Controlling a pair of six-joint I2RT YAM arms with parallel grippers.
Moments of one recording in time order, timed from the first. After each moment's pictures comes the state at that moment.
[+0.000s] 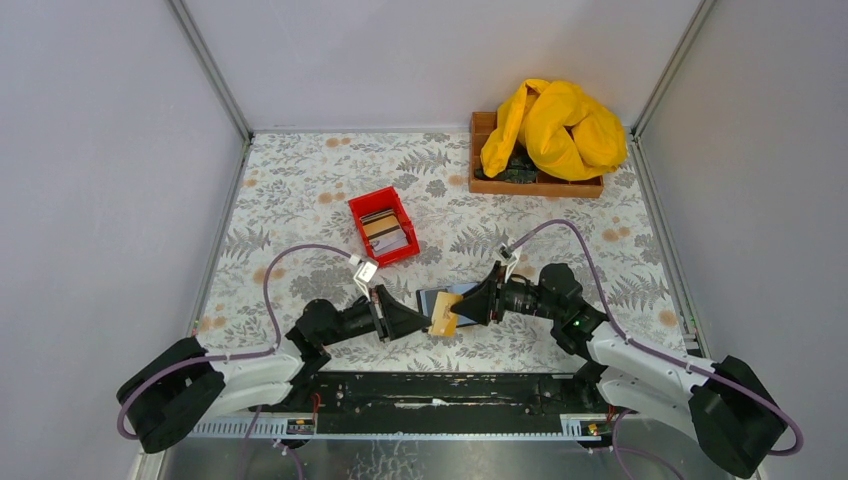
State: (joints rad) left arm -0.82 1.00 0.01 1.09 0.44 -0.97; right arm 0.70 0.92 0.26 0.52 -0.58 0.55
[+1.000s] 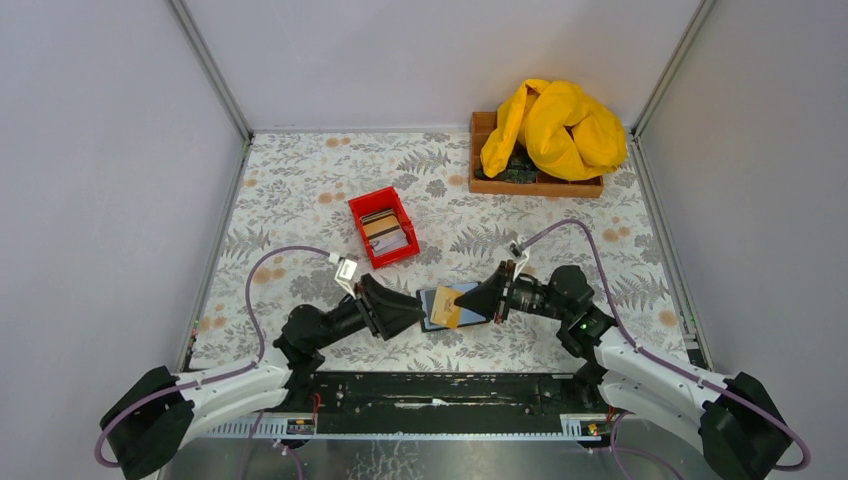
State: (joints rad) left arm -0.83 0.79 0.01 0.98 0.32 -0.93; right arm 0.69 0.84 0.26 0.52 -0.61 0.57
